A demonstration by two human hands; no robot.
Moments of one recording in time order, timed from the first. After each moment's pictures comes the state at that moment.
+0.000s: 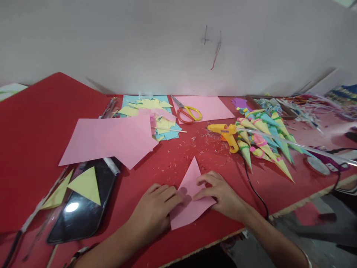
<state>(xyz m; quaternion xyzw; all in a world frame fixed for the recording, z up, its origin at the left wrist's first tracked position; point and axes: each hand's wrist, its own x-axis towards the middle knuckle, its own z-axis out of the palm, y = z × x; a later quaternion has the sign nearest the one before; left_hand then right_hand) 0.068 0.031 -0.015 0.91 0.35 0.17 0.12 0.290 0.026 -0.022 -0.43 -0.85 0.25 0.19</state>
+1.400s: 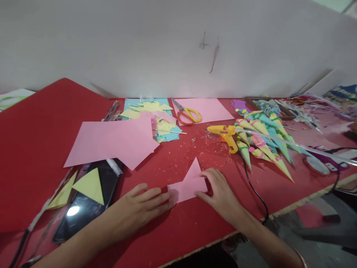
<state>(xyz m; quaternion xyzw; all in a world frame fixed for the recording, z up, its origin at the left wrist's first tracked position) 0.017 0.047 -0.001 0.98 0.18 0.05 -0.02 0.274 0.019 -0.031 -0.59 -0.77 0.12 0.21</state>
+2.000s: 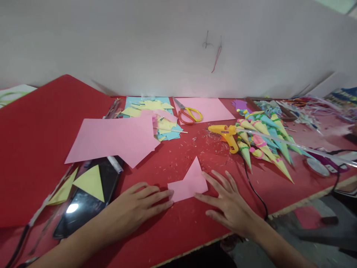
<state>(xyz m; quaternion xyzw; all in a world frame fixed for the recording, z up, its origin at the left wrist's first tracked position) 0.012 0.046 -0.005 0.98 0.18 0.06 0.00 0.303 -0.003 -0.023 -0.45 -0.89 0.03 0.06</state>
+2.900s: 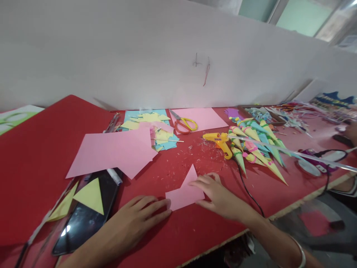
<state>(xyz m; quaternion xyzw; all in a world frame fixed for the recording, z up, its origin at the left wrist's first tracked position) 0.011 0.037 -0.012 0.97 0.23 0.04 0.02 0.279 0.033 0.003 -0.48 -0.83 0.25 0.13</state>
